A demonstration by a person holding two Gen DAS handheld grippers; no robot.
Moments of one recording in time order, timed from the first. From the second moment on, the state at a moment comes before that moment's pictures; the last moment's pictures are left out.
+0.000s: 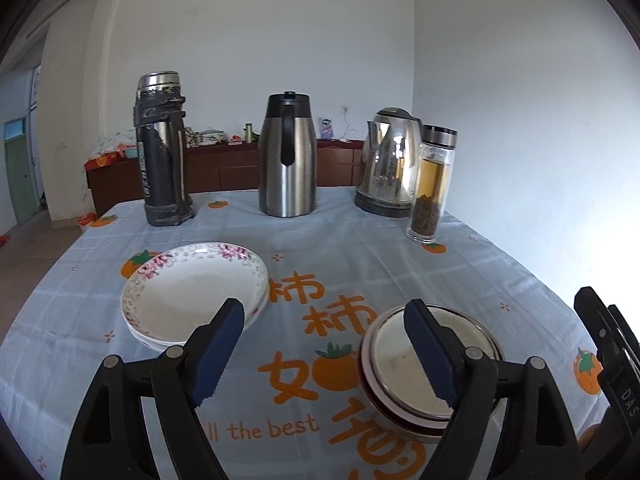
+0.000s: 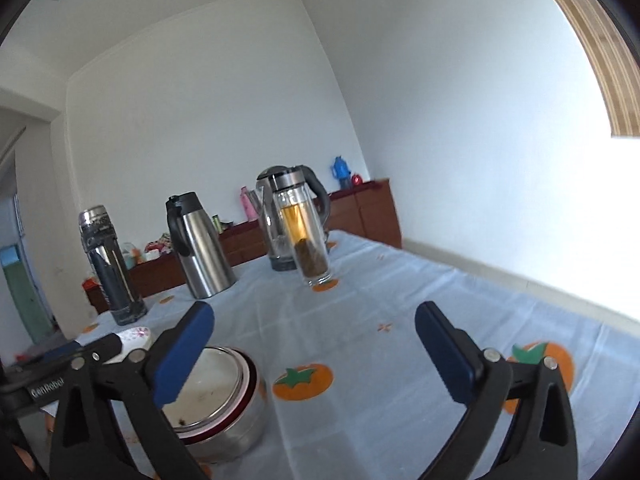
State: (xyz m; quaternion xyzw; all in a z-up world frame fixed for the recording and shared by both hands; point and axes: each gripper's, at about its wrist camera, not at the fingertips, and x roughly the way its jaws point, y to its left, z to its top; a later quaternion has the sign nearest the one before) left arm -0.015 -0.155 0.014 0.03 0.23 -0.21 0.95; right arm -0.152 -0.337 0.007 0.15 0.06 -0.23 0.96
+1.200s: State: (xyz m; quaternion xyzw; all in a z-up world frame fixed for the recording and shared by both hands) left arm 0.003 -0.137 -0.002 0.01 0.24 -0.20 0.95; right arm -0.146 -0.333 0.003 0.14 0.09 -0.23 0.96
